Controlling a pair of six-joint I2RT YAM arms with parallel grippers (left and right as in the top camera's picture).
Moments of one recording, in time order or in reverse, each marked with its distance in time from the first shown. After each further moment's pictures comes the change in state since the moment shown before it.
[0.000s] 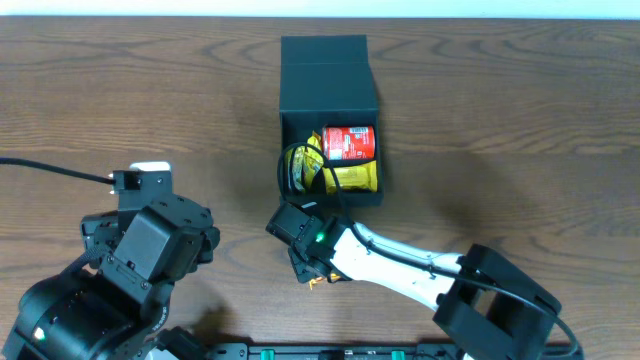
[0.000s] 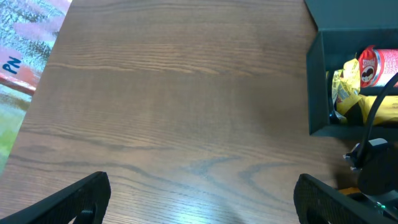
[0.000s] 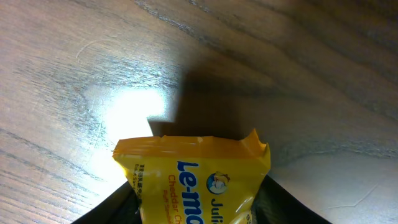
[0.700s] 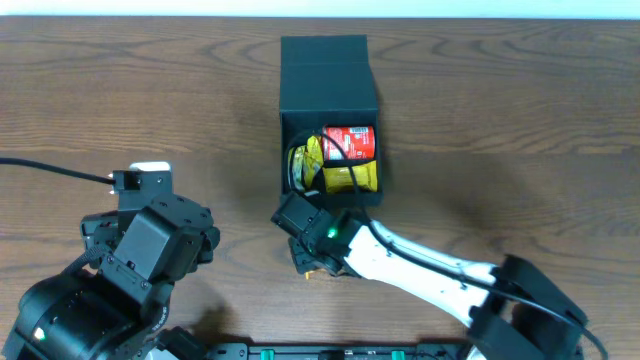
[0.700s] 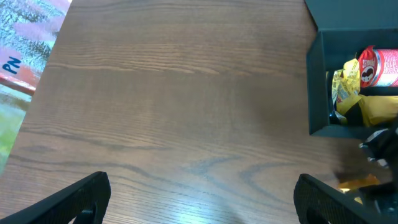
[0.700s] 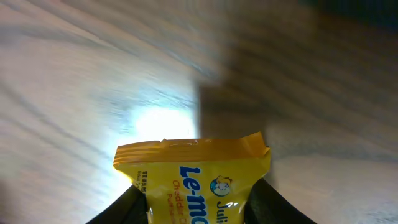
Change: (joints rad) left arm 0.000 0.000 0.000 0.000 0.000 0.000; right arm -0.026 -0.103 0.020 -0.002 0.001 0.001
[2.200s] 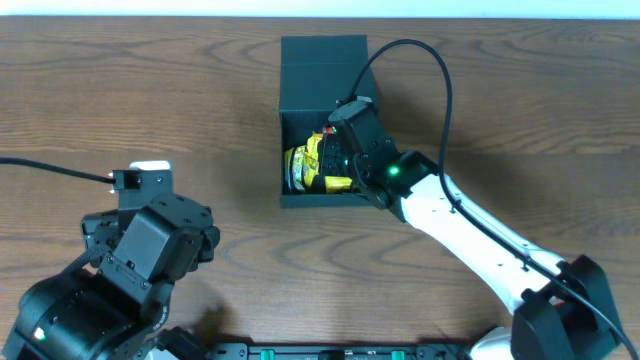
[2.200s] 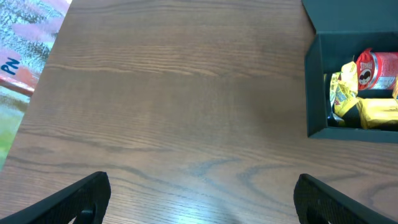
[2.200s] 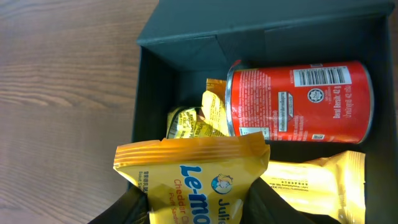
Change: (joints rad) left arm 0.000 0.000 0.000 0.010 0.000 0.000; right arm -0.346 -0.069 0.110 0.256 0.029 0.000
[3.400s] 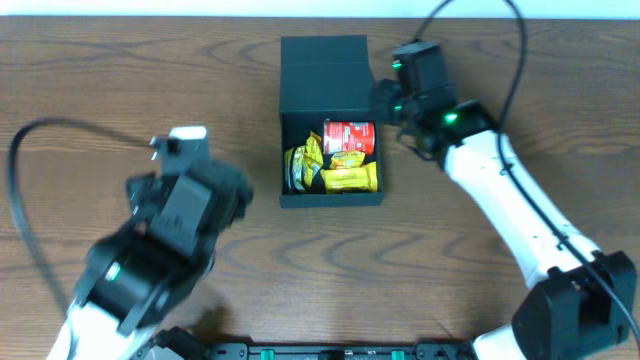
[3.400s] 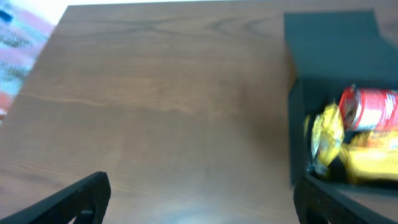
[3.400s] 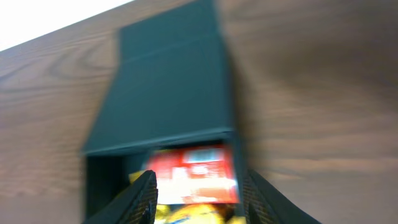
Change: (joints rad) left arm 0.080 0.125 -0.166 0.430 0.012 0.089; right arm -0.311 0.039 0.228 -0.191 -0.005 -0.070
